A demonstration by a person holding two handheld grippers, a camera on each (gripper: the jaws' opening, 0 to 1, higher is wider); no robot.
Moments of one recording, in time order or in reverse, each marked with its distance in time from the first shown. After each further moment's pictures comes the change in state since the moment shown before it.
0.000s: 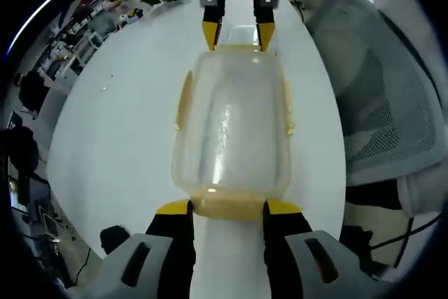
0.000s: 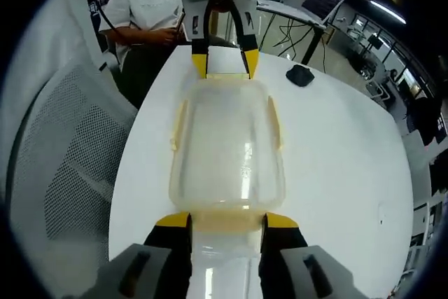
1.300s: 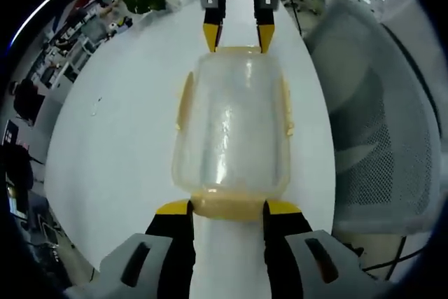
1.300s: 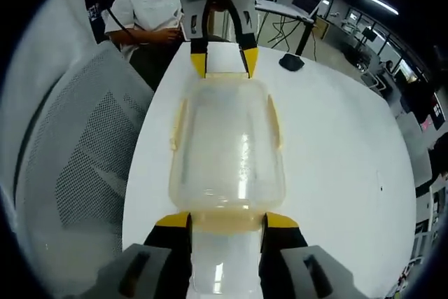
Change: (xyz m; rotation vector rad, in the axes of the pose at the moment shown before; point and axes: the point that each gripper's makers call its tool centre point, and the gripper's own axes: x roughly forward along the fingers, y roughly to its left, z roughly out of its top) left arm 0.019 -0.021 0.073 0.011 -0.012 -0.038; right arm -0.042 0.021 -0.065 0.048 -0.006 0.012
